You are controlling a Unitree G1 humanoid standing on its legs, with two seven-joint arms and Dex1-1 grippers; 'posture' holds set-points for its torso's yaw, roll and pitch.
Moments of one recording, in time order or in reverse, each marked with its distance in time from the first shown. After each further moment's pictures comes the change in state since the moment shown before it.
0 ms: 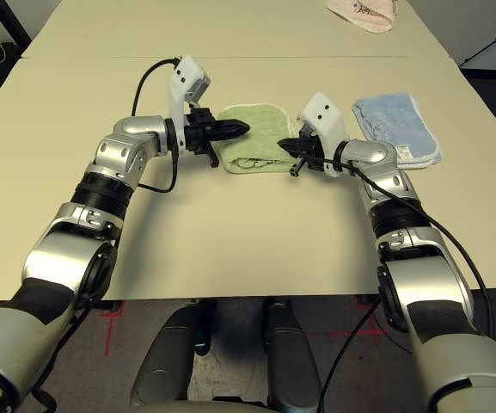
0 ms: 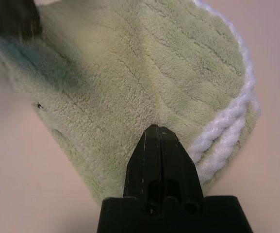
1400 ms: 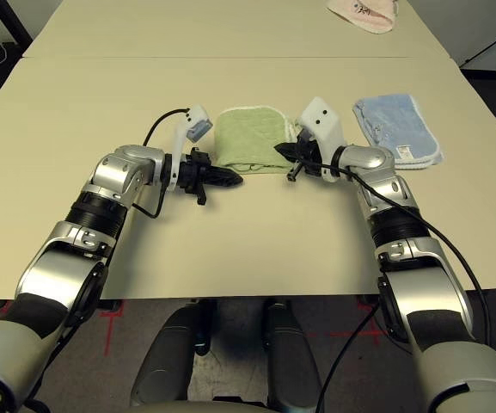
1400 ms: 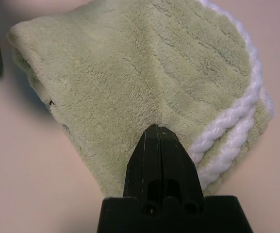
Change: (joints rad) left arm -0.004 0.068 0.020 -0.085 -0.058 0.316 -0.103; right arm 0.038 -0.011 0.003 -0.066 0.009 0.028 0.007
